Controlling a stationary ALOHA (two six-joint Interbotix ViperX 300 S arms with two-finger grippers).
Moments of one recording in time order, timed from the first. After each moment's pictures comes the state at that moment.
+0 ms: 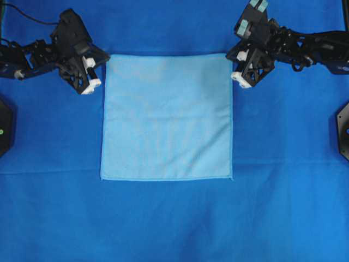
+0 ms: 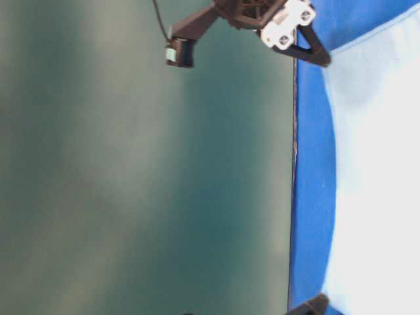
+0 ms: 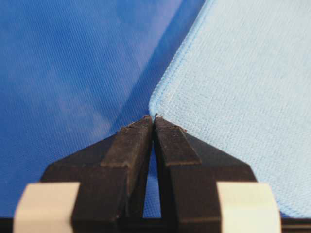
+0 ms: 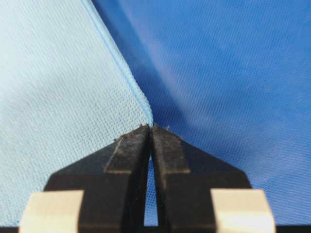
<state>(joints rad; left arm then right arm) 0.52 -0.04 1.08 -0.03 -0.42 0.10 -0.51 0.02 0.86 0.01 -0.10 0.02</state>
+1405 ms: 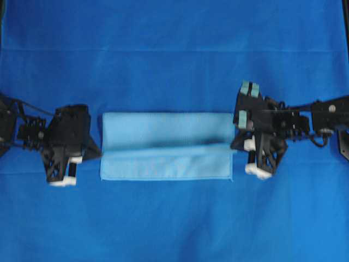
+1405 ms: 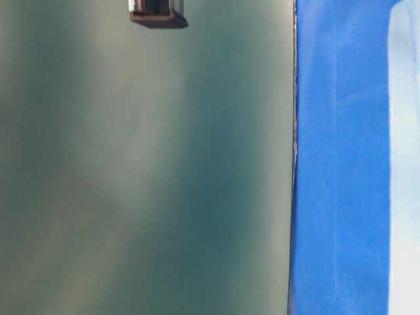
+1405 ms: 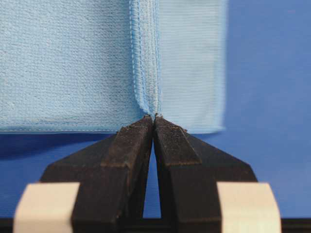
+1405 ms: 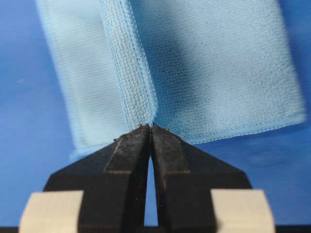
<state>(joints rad) -0.20 -0.22 1.09 -0.03 -0.05 -0.19 0.10 -0.15 0.91 0.13 0.16 0.26</state>
